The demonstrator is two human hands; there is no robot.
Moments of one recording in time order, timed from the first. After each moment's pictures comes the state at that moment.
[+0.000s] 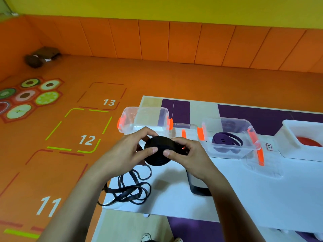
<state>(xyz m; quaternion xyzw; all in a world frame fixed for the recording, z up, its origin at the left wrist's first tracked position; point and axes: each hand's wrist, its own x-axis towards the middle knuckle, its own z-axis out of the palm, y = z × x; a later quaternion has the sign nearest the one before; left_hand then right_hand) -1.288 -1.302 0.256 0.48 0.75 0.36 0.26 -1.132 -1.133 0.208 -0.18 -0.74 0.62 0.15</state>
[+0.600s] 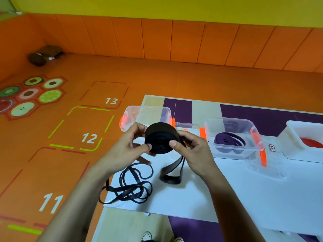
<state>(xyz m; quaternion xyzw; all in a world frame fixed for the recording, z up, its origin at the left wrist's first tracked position) -1.287 -1.297 0.249 0.34 0.70 0.53 0.36 -1.138 -1.130 0.209 -0.17 -0.70 0.66 0.24</state>
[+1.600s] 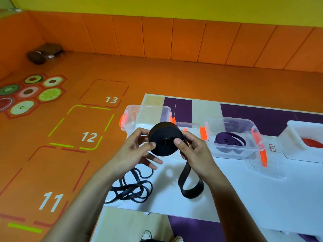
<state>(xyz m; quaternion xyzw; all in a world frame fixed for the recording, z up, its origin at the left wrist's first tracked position) -1.277 -1.290 0.236 0.24 0.65 0.58 0.42 -1.139 -1.126 0.200 -0.18 -0.70 0.66 0.20</state>
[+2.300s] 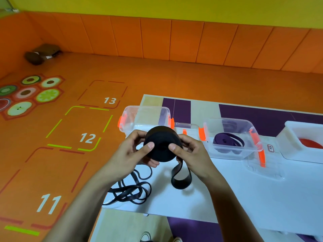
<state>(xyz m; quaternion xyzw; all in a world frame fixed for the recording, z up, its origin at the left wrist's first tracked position) -1.280 -1.294 0.223 0.30 0.62 0.63 0.36 -1.138 -1.128 0.201 -0.19 -0.69 0.68 0.18</state>
